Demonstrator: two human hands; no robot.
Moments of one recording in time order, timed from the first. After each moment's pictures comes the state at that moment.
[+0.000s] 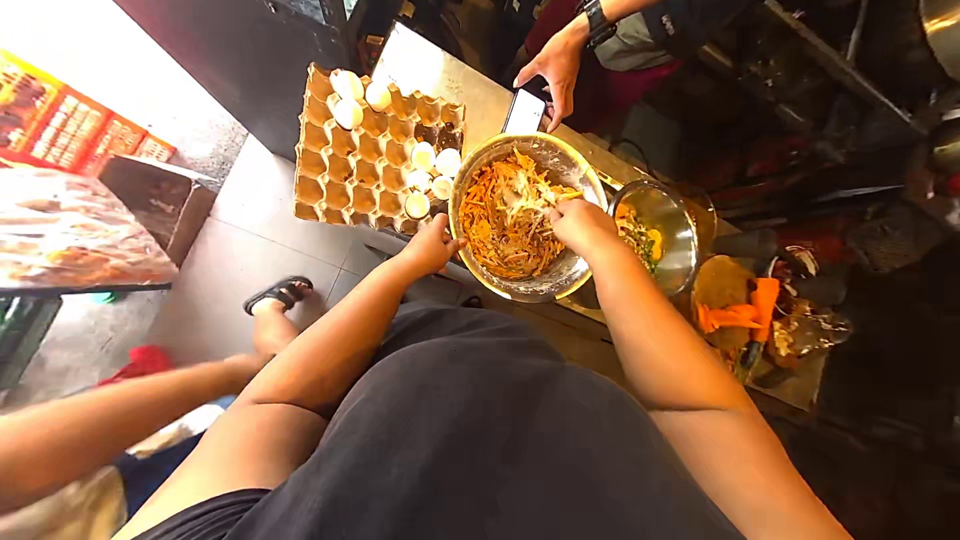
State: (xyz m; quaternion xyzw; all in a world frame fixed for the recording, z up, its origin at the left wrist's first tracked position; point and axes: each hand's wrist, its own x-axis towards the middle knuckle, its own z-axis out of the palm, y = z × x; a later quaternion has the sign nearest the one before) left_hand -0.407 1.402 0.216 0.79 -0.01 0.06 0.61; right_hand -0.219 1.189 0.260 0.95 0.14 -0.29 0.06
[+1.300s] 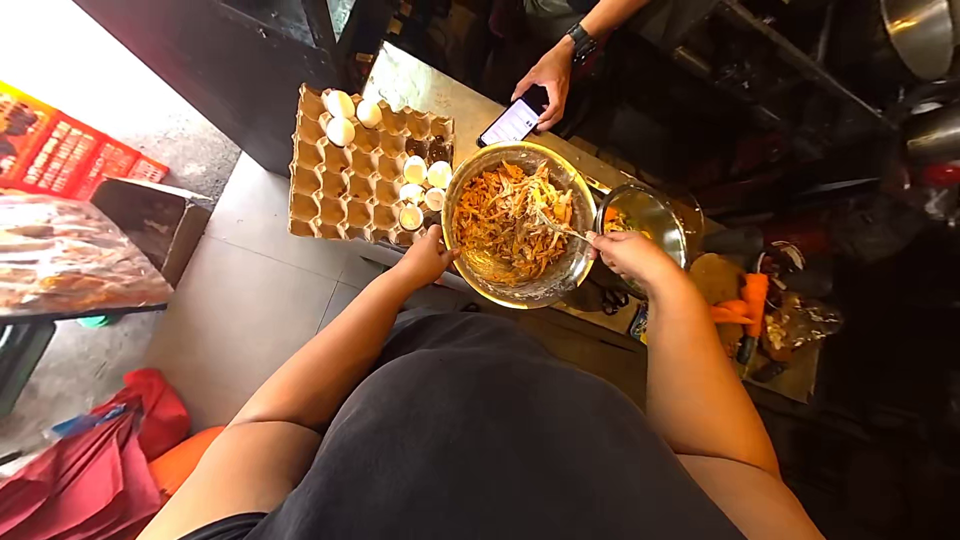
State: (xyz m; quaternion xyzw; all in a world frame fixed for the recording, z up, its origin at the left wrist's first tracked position) left_hand -0.373 1.395 0.168 0.76 0.17 -0.23 0.59; right_hand -0.221 1.106 0.292 0.93 -0.03 -0.33 -0.17
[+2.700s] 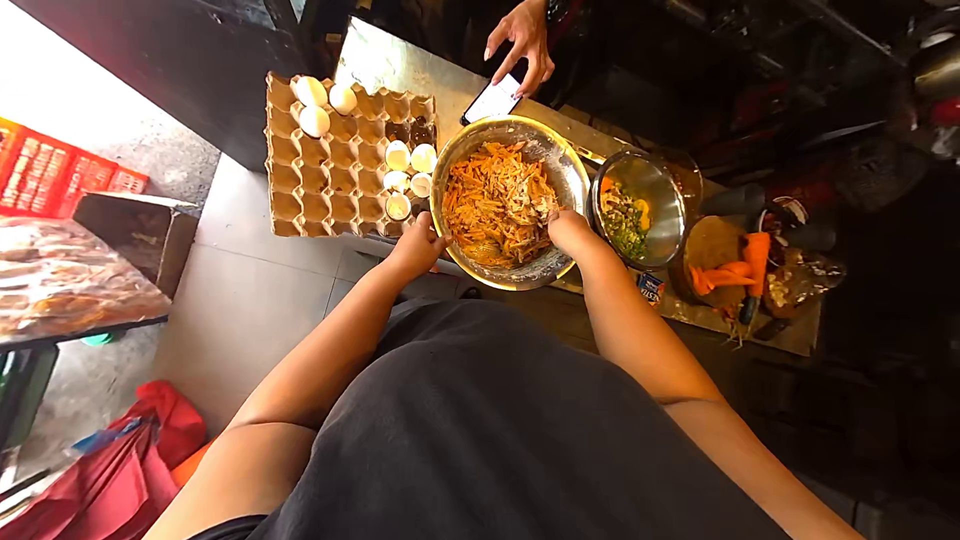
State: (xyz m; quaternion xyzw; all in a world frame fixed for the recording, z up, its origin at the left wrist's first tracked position) left_hand -0.373 1.393 0.167 0.76 0.17 -0.21 0.59; right_hand -0.235 1.159 0.226 0.94 -0.03 -0.34 -0.04
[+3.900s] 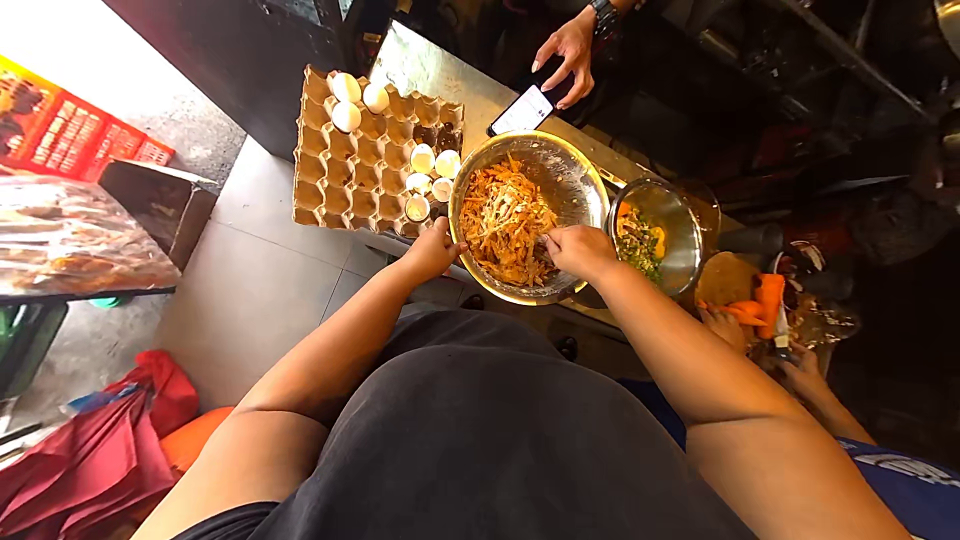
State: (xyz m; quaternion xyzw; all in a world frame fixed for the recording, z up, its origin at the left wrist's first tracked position) left_hand -0.373 1.396 0.161 0.76 0.17 -0.21 0.59; right_hand -0.228 1.154 0.232 0.91 0.31 -0.27 0.10
